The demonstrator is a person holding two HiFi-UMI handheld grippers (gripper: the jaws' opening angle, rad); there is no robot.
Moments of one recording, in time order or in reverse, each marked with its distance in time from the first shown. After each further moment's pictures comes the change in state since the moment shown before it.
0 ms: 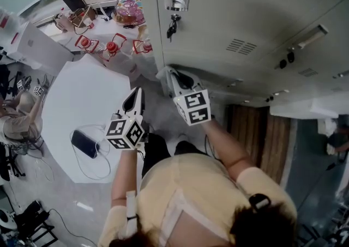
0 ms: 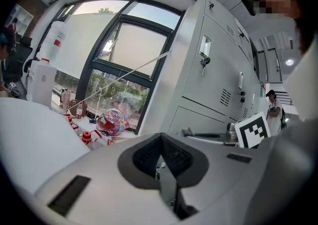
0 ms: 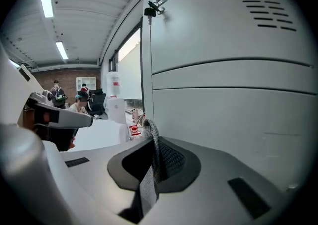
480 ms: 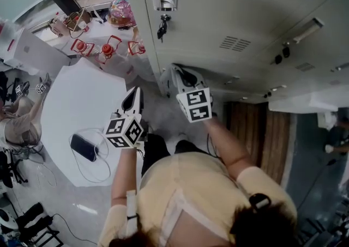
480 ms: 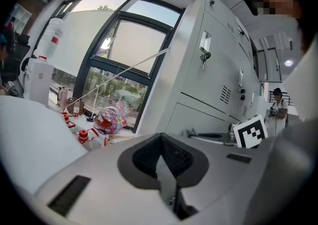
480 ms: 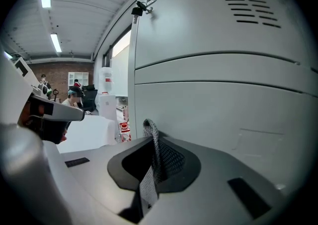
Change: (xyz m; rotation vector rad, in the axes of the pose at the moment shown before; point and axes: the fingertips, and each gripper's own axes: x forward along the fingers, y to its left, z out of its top) left arm 0.014 -0.004 -0.006 0.000 0.022 -0.016; right arm -0.006 -0.037 -0.013 -0.017 0.018 -0.100
